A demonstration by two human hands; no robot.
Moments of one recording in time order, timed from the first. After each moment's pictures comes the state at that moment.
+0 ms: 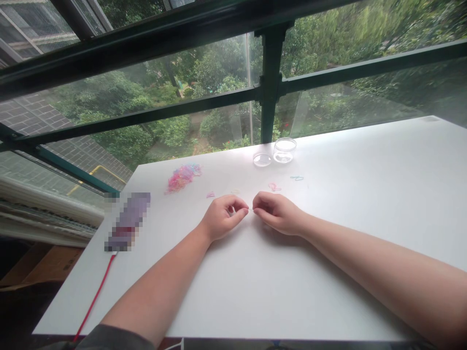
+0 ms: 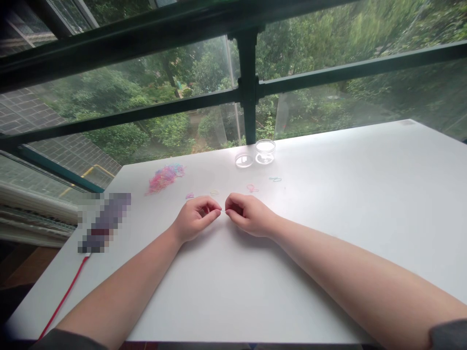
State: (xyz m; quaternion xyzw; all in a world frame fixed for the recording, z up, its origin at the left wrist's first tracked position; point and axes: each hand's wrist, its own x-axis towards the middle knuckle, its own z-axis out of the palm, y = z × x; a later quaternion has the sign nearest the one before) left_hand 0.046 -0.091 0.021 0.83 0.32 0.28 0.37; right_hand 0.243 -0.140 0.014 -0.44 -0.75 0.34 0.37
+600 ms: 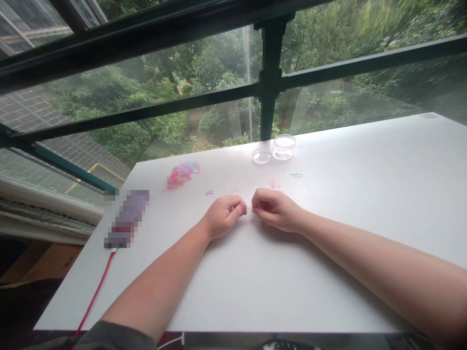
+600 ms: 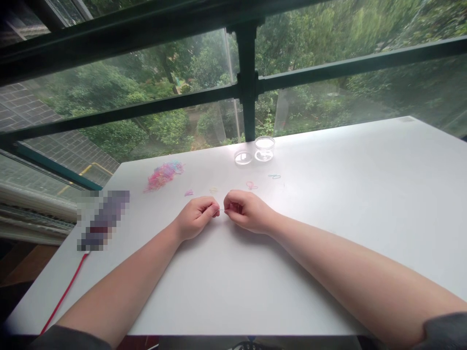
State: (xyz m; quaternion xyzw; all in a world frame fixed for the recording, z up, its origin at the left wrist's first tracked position) left_hand 0.046 -0.091 0.023 0.87 0.30 0.21 0.33; right_hand 0.242 -0.140 0.016 -0.42 -0.76 0.30 0.40
